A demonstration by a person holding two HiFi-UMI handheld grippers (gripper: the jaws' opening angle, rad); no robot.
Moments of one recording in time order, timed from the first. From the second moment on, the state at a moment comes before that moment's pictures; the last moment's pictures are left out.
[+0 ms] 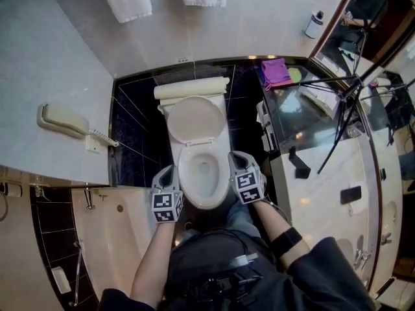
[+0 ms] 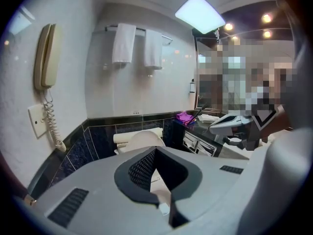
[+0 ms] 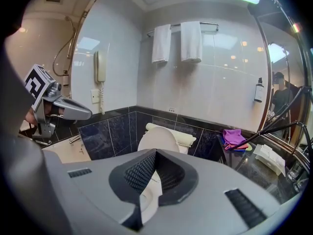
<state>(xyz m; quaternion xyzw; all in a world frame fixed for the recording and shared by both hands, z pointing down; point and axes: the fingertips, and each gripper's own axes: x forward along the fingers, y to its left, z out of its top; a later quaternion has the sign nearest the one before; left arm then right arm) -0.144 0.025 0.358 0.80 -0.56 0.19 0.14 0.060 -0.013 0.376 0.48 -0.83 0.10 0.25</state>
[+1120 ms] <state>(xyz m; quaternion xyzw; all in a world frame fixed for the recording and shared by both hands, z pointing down) -0.143 0.007 0.428 0.81 -0.53 0.22 0.12 0.107 0.010 0.542 0.50 -0.78 0.24 0.30</state>
